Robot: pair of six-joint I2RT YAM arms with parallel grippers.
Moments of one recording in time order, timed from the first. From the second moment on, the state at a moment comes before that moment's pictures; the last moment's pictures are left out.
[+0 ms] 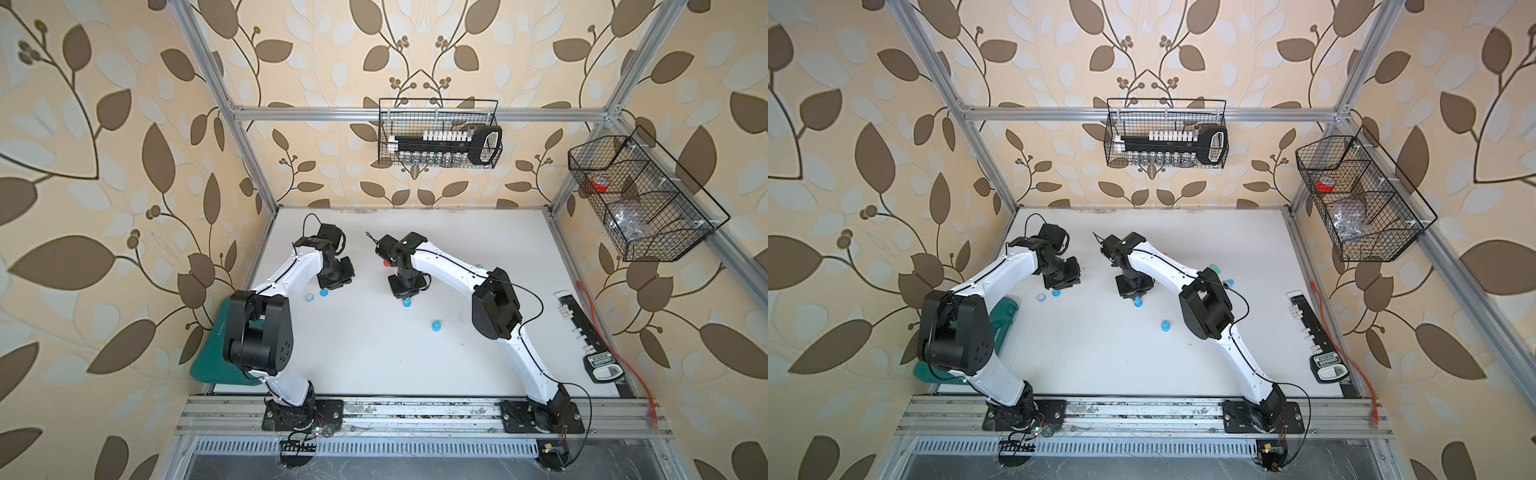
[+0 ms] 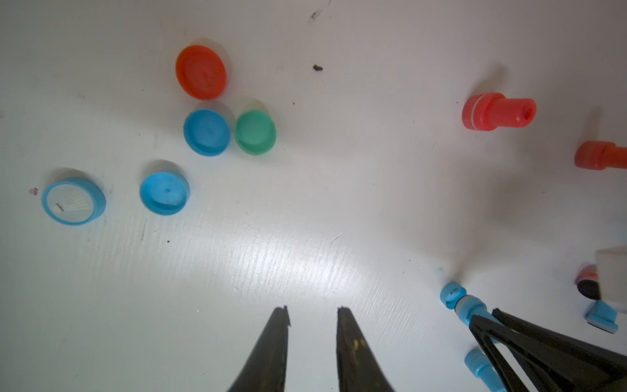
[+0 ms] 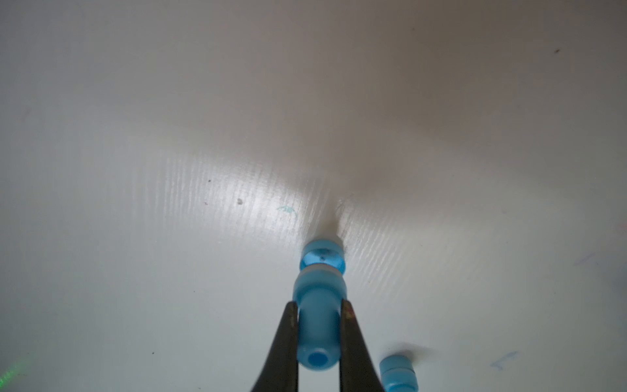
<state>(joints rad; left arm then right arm) -0.13 1.64 1.24 -0.87 0.16 -0.53 0.77 2.41 2.20 -1.34 0.04 0.52</state>
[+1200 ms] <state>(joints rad) -0.13 1.64 1.22 -0.87 0.16 -0.53 0.78 2.30 1.93 -1.14 0.04 0.57</state>
